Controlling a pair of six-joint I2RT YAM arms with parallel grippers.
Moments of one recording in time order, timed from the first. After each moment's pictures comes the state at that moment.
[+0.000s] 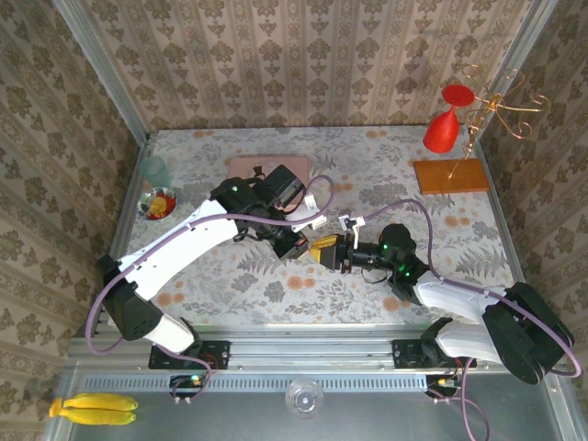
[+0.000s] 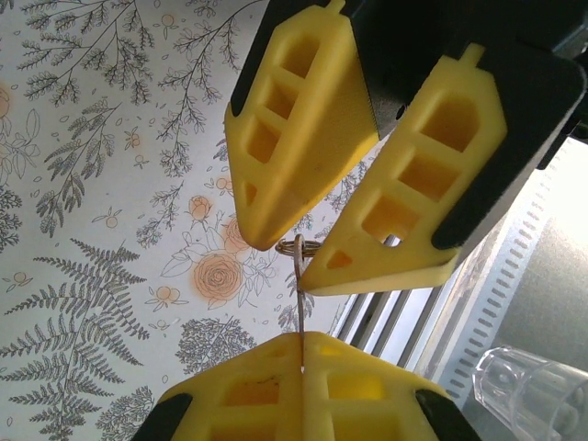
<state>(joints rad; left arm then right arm) -0.92 1.52 1.55 -1.20 0.34 0.12 0.59 1.20 0.38 0.77 -0.70 0.60</state>
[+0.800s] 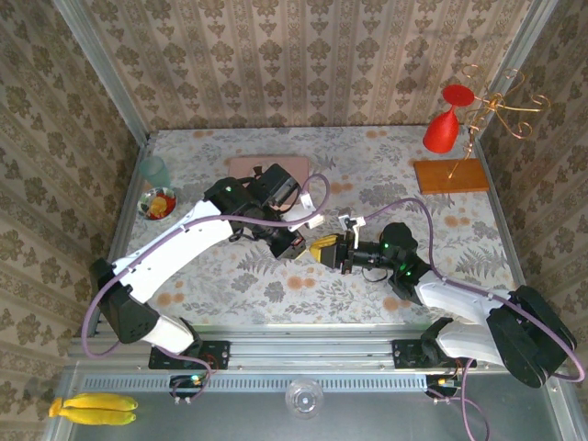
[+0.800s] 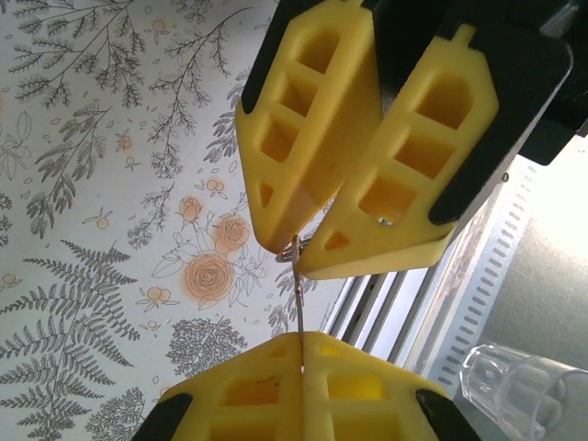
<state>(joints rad) -0.90 1.49 1.53 -1.20 0.38 0.13 0.60 1.17 0.39 0.74 -0.71 0.57</state>
